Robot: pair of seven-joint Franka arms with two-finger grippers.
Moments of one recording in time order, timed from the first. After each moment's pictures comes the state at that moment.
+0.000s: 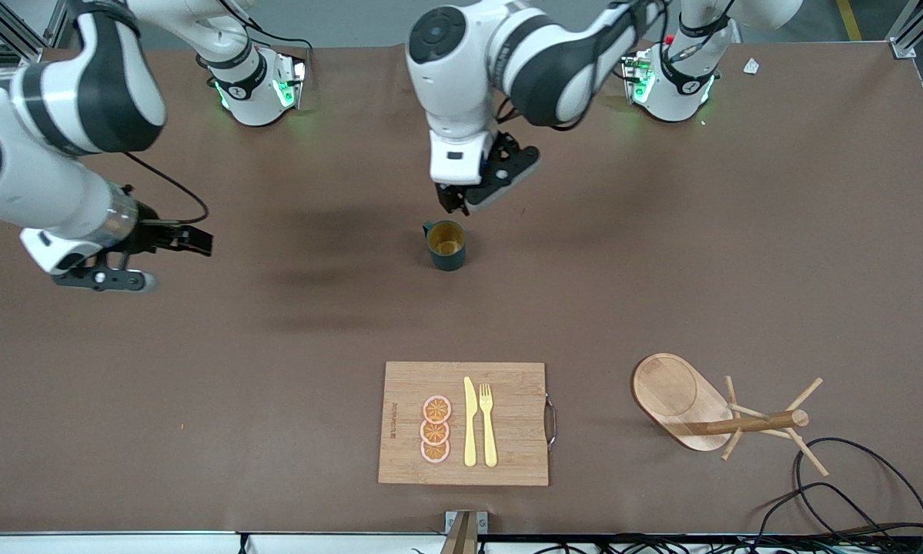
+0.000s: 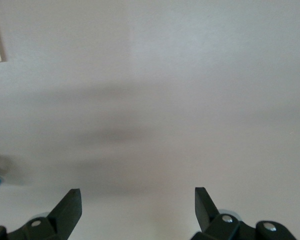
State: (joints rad) left arm -0.79 0.45 -0.20 -1.41 0.24 1.74 -1.65; right arm 0.12 0.08 -0.05 -1.80 0.02 1.74 0.12
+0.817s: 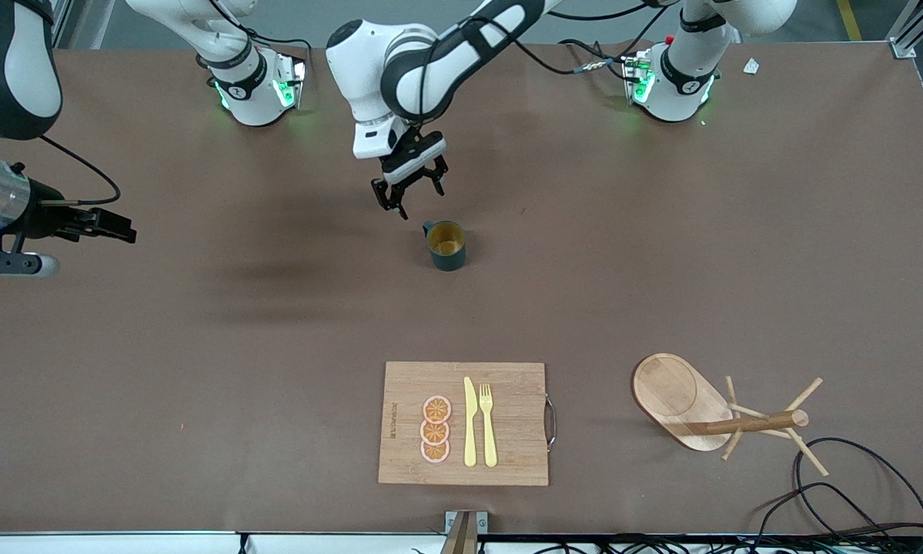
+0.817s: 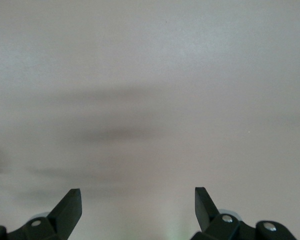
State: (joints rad) left arm -1.07 0.77 -0.19 -1.31 0.66 1.88 -2.13; right arm -0.03 0.04 -0.04 -1.75 0.02 1.65 -0.03
